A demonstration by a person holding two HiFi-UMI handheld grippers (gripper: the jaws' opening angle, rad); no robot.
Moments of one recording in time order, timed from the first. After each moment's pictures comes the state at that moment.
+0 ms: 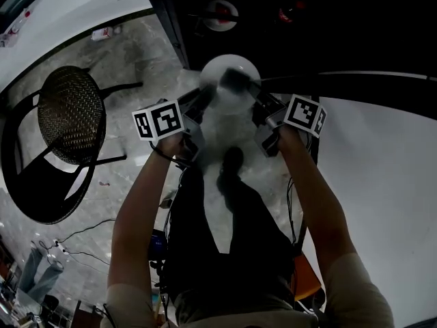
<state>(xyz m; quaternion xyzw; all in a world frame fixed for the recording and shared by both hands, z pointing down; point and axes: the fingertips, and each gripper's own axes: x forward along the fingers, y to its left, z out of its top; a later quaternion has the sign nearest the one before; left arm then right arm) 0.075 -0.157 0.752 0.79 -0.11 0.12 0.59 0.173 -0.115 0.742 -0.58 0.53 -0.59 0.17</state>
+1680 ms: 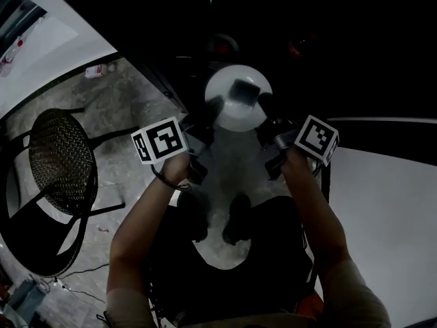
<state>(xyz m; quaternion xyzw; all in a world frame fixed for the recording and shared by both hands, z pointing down) 0.132 -0.222 0.782 0.79 -0.10 0.05 0.60 0.235 -0.172 0.774 -0.64 0.51 -0.52 0.24</state>
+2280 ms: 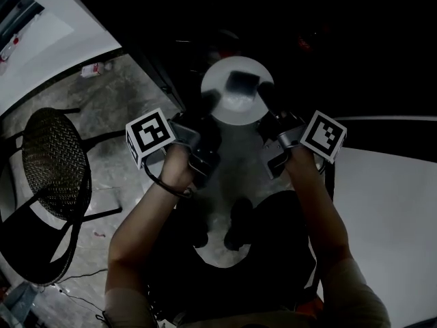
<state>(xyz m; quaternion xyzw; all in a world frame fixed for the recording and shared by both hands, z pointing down) 0.127 -0.238 0.798 0.65 -0.15 -0.02 0.75 0.235 -0.198 0.772 -0.63 0.57 -0.48 0.24</state>
